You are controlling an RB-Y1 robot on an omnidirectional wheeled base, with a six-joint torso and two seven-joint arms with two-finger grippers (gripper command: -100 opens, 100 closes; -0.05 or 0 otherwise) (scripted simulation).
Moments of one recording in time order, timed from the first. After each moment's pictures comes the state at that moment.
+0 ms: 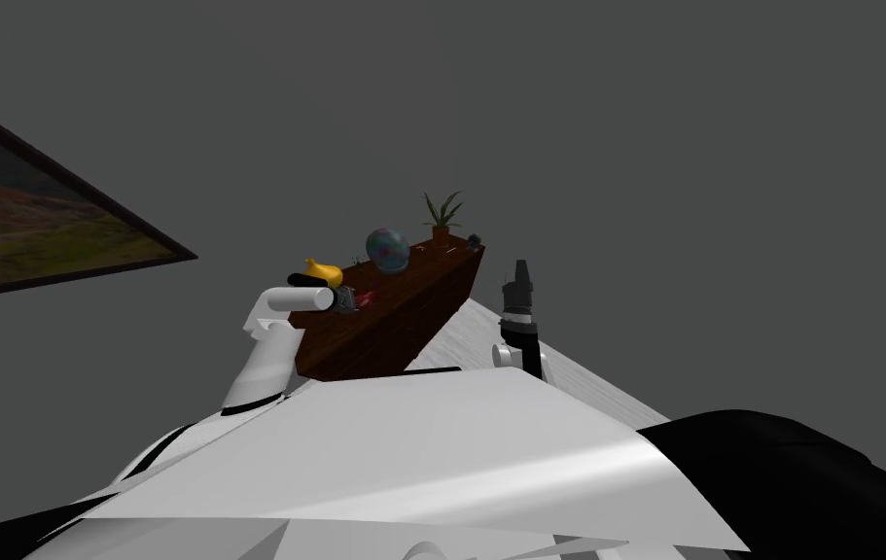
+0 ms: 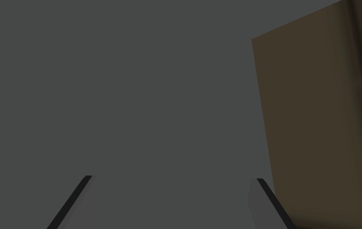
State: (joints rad) left arm -0.18 0.44 0.20 -1.81 0.37 1.37 0.28; right arm 0.48 0.03 0.00 -2.25 0.10 -0.45 0.17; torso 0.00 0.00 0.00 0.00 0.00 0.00
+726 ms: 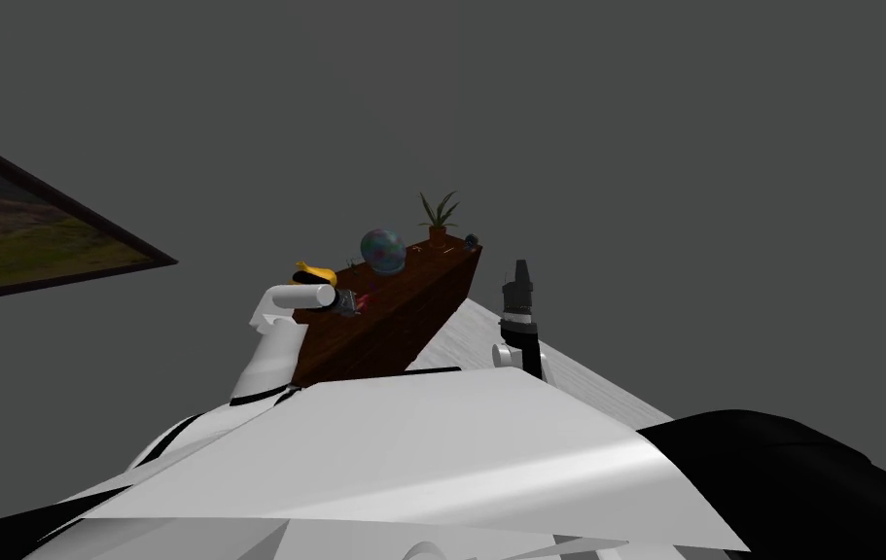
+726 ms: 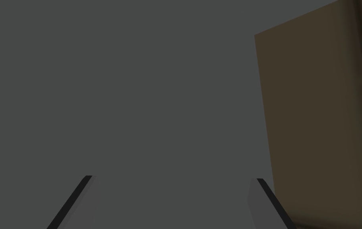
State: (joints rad) left arm -0.22 0.43 0.21 -1.75 0.38 1.46 0.30; right arm 0.48 0.03 0.00 -2.25 0.10 -0.45 0.17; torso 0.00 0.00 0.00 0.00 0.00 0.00
